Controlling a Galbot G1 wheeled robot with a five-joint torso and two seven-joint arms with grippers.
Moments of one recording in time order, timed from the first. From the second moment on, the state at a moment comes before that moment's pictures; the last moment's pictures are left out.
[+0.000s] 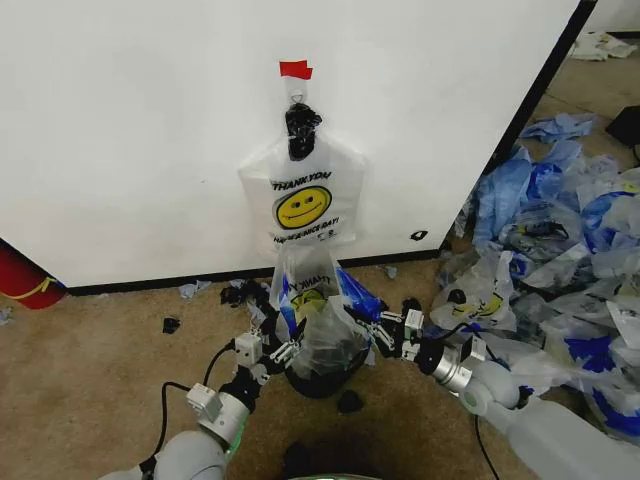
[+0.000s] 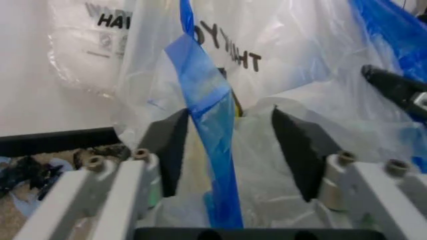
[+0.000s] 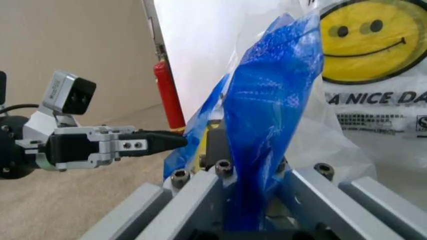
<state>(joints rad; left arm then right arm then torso) 1.18 -0.68 0.24 -2.07 -0.73 -0.36 -0.36 -1.00 0.78 -0.07 1.70 0.87 0.44 -0.64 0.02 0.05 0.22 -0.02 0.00</state>
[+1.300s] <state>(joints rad) 1.20 -0.66 0.23 -2.13 -0.81 -0.34 -0.33 -0.98 0.79 -0.09 1.68 0.86 0.43 -0.64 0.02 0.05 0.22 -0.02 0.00</state>
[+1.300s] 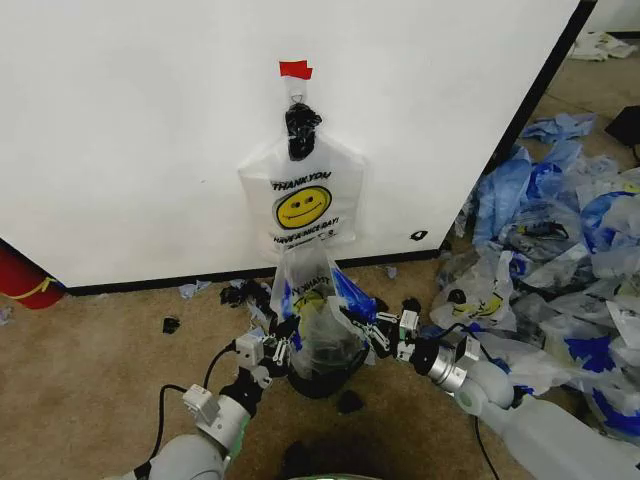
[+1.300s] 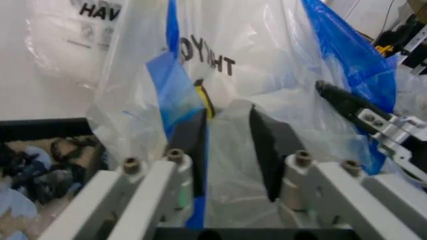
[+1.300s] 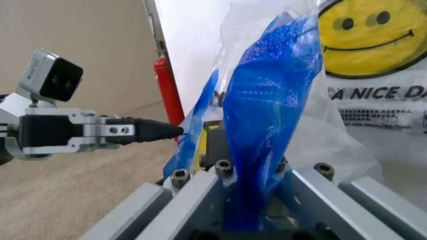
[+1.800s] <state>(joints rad) 1.19 -0.68 0.25 -2.10 -0.80 -0.32 -0.36 -1.00 0.79 -0.08 1.68 0.85 0.44 -0.64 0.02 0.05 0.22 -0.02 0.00</state>
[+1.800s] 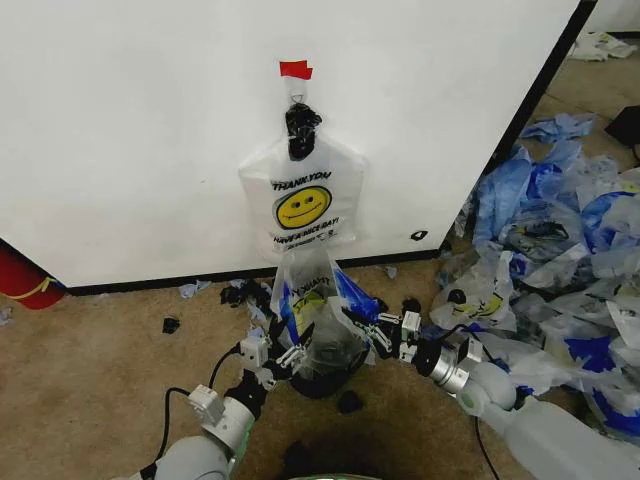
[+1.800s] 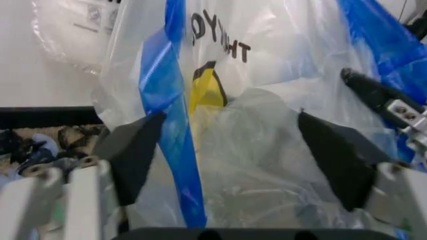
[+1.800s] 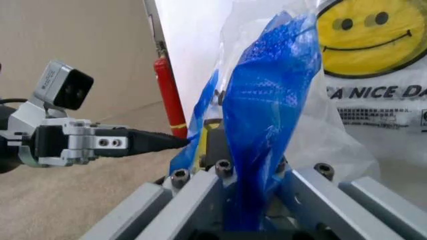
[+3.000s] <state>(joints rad) 1.20 -0.68 0.24 -2.11 -0.83 -0.31 -0.36 -1.02 0.79 -0.05 1.70 0.85 0.44 -0.64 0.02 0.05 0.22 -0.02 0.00</state>
